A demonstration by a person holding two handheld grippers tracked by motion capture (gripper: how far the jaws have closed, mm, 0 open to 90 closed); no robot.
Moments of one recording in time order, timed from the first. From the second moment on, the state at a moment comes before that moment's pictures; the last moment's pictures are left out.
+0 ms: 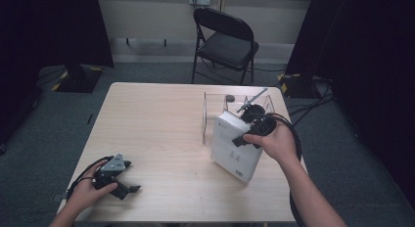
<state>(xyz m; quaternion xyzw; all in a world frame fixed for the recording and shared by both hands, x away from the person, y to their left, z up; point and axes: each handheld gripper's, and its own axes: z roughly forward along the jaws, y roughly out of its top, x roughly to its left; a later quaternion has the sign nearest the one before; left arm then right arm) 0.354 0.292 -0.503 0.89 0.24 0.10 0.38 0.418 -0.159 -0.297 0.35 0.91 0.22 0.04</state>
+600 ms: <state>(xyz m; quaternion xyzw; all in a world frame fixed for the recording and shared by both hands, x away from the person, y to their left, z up) 0.354 0.292 -0.503 0.89 0.24 0.10 0.38 0.419 -0.186 -0.295 0.37 0.90 0.22 0.05</state>
